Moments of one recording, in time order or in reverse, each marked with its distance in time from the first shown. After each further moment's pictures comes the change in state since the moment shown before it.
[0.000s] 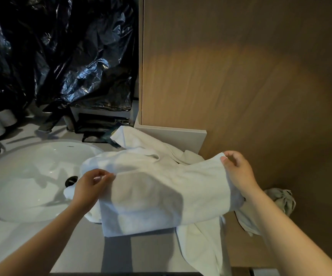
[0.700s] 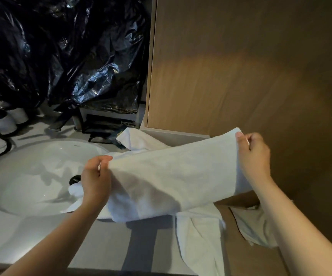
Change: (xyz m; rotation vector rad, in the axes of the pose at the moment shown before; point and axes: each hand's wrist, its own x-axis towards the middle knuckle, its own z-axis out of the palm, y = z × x) left_hand -0.019 0.051 0.008 -0.148 0.388 0.059; right_hand -0.007 -0.067 -0.021 -0.166 0.302 -0.280
